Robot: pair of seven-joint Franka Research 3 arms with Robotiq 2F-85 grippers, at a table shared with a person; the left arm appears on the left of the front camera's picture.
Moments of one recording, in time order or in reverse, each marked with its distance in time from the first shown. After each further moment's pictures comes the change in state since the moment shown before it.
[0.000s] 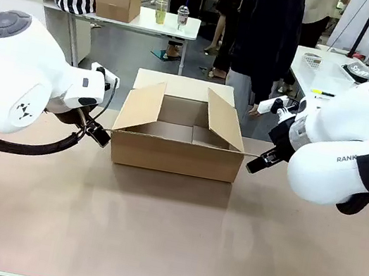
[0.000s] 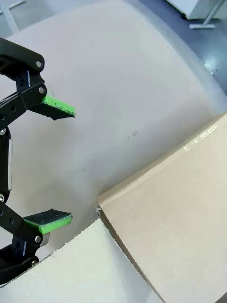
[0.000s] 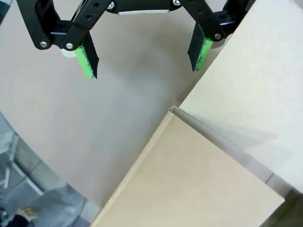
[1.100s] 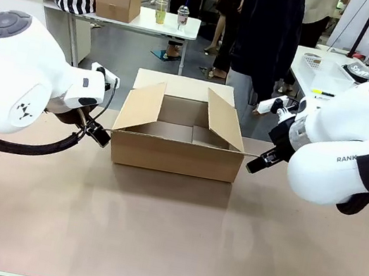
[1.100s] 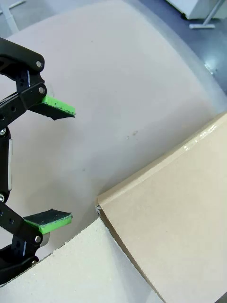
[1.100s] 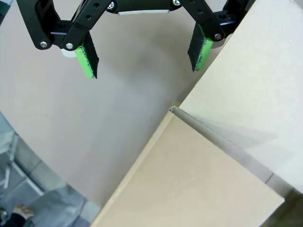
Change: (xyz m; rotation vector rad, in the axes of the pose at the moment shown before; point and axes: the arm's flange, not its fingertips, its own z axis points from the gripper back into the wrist) left arm 0.000 0.000 0.000 0.000 0.000 -0.001; right arm 0.000 0.000 0.000 0.000 0.000 0.001
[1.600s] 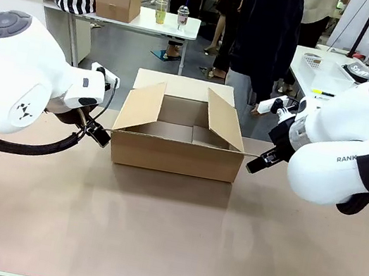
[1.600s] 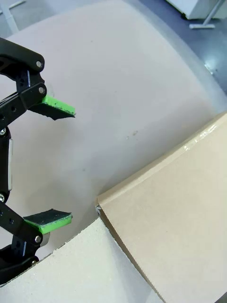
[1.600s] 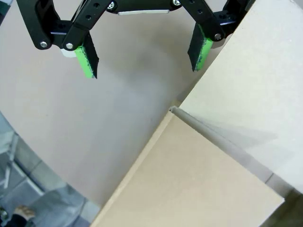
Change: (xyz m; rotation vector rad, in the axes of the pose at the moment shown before) left arm 0.000 0.000 0.000 0.000 0.000 0.000; right arm 0.000 0.000 0.000 0.000 0.000 0.000
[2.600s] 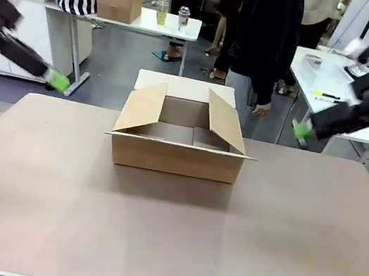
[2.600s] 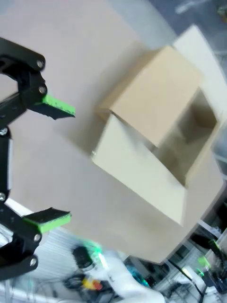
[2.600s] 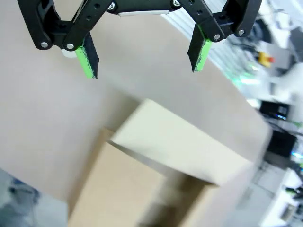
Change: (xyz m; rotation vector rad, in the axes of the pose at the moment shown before) left arm -0.038 0.076 0.197 -0.580 -0.369 -0.067; right arm 0.000 -0.051 0.184 0.449 -0.075 -0.310
